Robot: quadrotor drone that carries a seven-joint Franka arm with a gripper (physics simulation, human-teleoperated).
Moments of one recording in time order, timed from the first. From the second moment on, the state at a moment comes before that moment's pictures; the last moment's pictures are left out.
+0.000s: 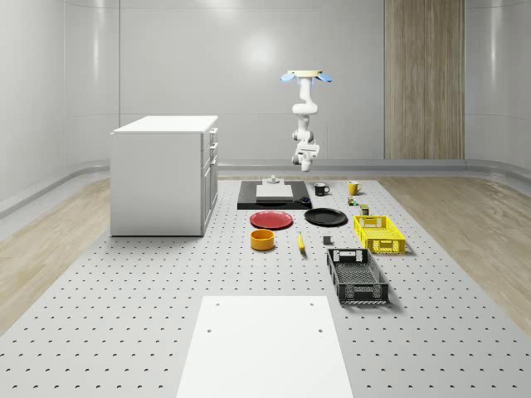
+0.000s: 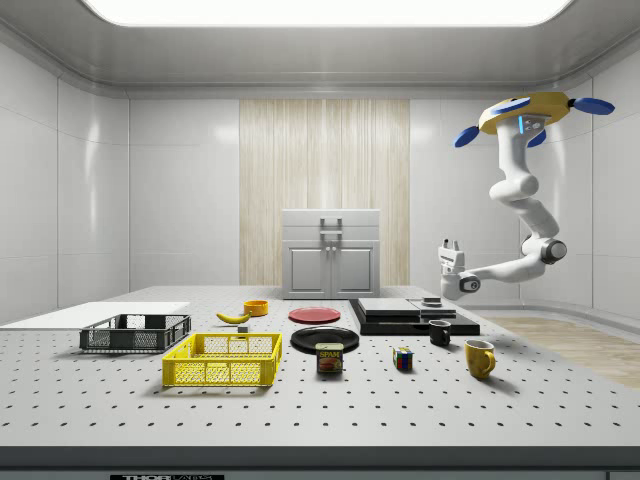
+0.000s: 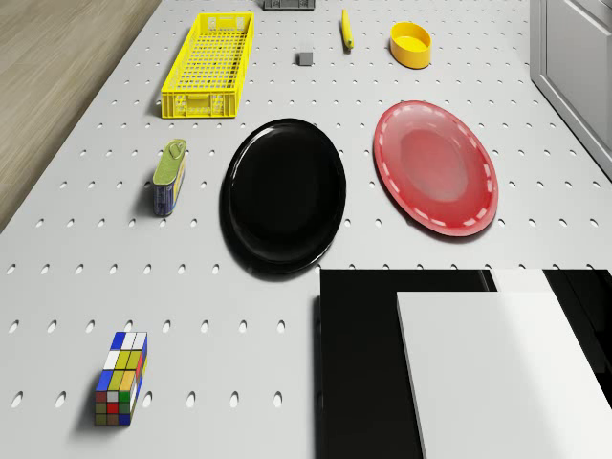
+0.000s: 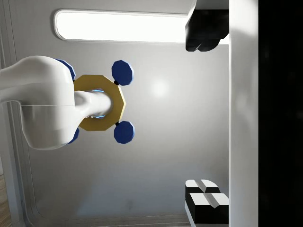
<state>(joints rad) -0.03 -0.72 0.07 -2.06 -0.09 1.39 0.79</state>
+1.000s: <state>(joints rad) -0.45 -0.87 0.92 -2.68 -1.49 1.39 1.16</state>
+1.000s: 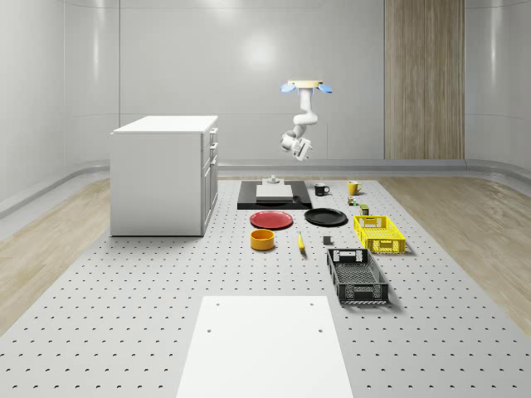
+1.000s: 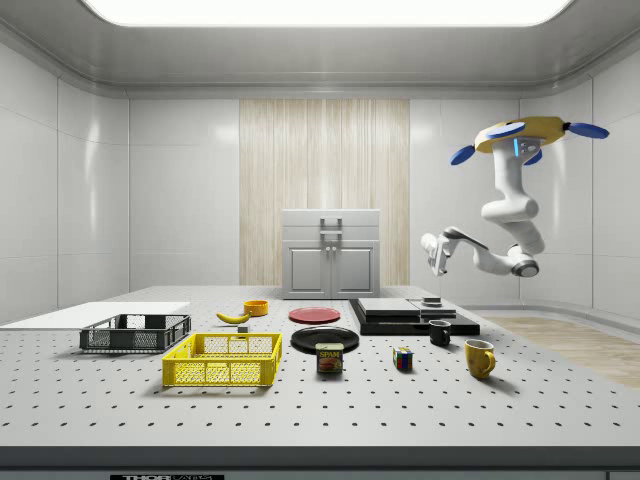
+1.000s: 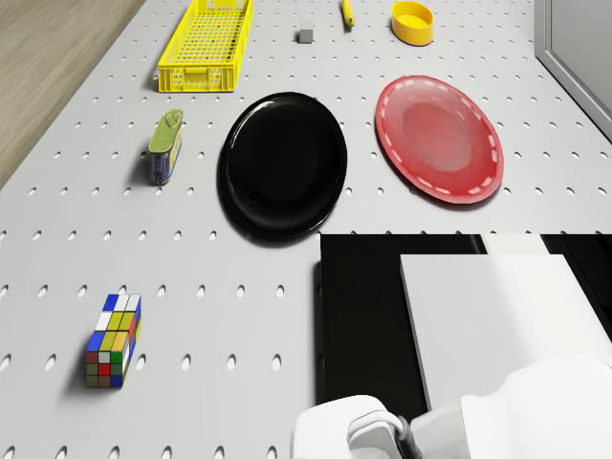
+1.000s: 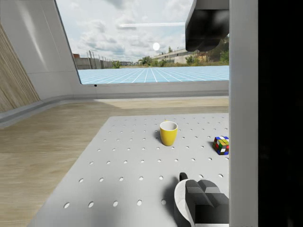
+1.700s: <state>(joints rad) -0.96 -1.02 1.22 -2.89 -1.98 1.17 1.52</state>
